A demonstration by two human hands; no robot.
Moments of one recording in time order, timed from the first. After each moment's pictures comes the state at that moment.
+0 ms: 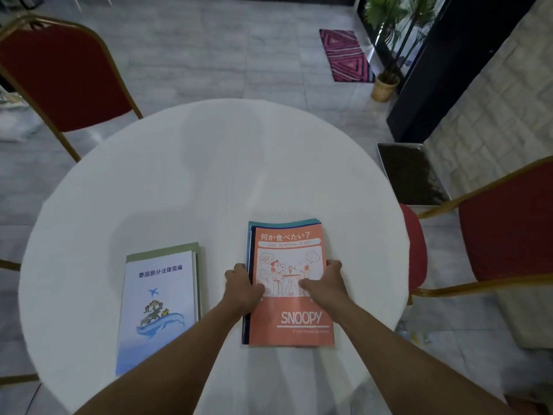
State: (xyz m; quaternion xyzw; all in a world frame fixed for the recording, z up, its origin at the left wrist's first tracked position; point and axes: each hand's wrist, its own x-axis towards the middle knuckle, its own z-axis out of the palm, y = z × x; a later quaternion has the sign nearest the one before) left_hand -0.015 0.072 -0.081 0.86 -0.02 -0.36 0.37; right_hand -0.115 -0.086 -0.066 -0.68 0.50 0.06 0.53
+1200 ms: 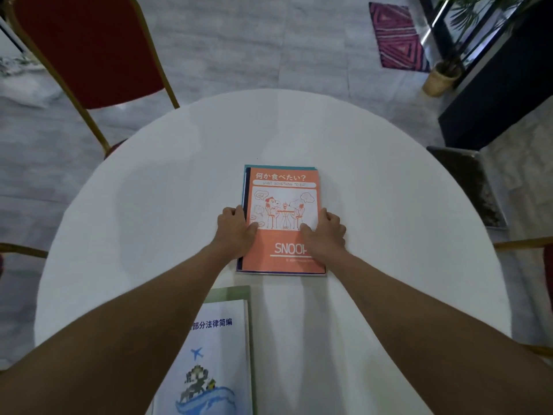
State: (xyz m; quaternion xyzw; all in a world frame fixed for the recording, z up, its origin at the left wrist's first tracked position) left_hand 0.248 0.094 -0.100 0.94 -0.12 -0.23 0.23; right_hand 0.154 -0.074 -0.094 -0.85 0.41 0.10 0.33
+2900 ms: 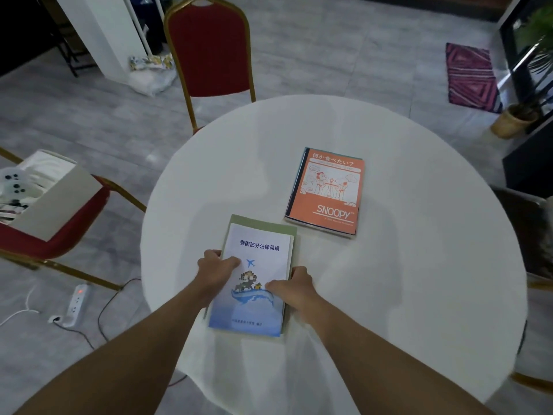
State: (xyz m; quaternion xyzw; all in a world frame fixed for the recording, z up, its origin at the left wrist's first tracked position) left_hand 0.053 0.282 -0.083 0.81 0.25 -0.24 0.48; right_hand -0.007 0.101 -0.091 -0.74 0.35 0.25 0.52
